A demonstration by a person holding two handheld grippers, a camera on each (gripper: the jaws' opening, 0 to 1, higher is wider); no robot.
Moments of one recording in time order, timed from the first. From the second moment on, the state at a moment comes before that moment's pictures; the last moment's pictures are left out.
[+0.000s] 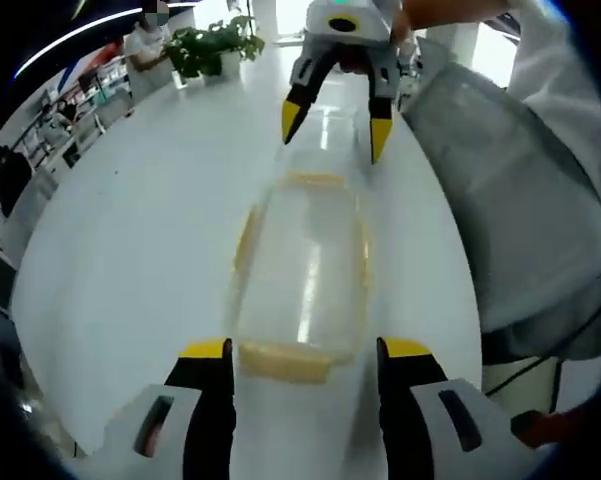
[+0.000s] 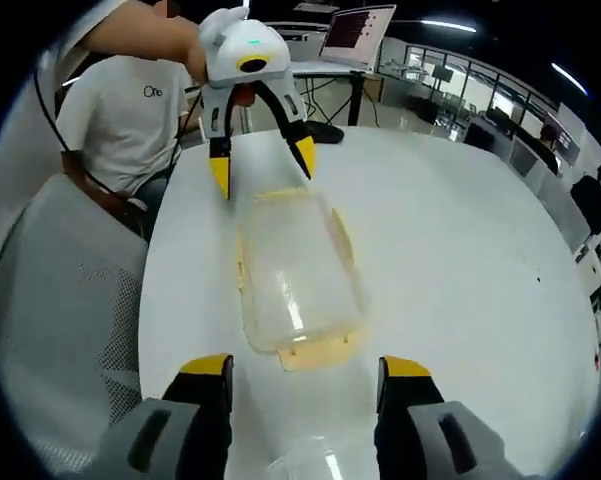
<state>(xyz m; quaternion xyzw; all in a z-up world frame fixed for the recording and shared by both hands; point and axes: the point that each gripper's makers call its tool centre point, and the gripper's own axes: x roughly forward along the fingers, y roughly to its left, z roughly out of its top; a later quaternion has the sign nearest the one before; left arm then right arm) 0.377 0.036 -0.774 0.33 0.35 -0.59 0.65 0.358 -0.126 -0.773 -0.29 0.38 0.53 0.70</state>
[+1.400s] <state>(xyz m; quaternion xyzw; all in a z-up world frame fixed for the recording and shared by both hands) 0.380 0.046 -0.801 0.40 0.35 -0.61 0.58 0.368 -0.119 -0.807 -0.37 0.39 0.57 0.62</state>
